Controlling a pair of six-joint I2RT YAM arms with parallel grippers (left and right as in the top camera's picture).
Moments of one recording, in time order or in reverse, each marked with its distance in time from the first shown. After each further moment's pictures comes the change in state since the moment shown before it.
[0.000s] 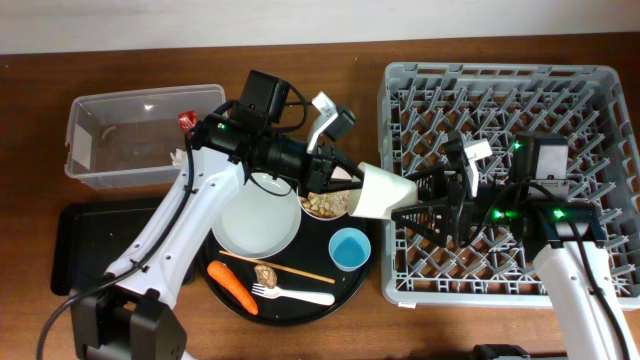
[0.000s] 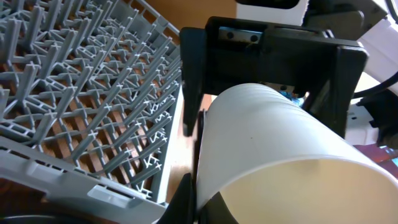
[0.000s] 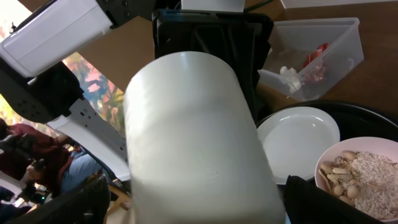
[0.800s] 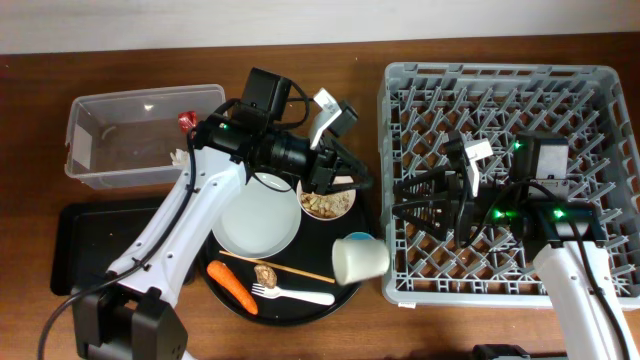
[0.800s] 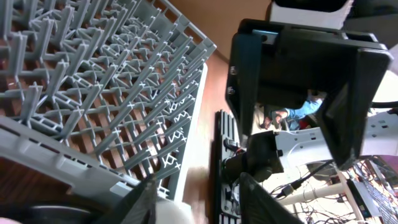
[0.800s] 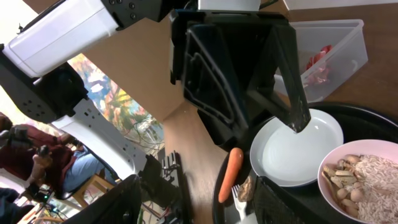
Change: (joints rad) left arm -0.004 0.005 0.000 0.059 -0.081 -0.060; right arm -0.001 0.001 0.000 0.003 -0.014 0.000
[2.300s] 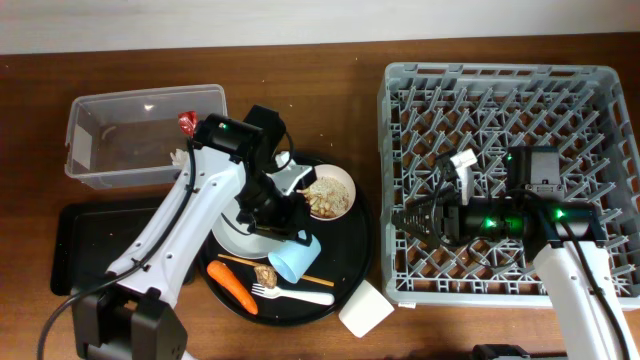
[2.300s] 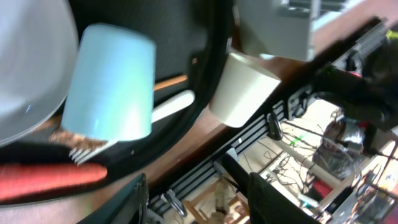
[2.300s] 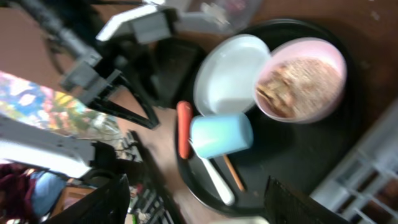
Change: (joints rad) left arm 0.000 0.000 0.001 -0.676 -0.657 -0.214; right arm 0.000 0.000 0.001 -0.258 0.369 0.000
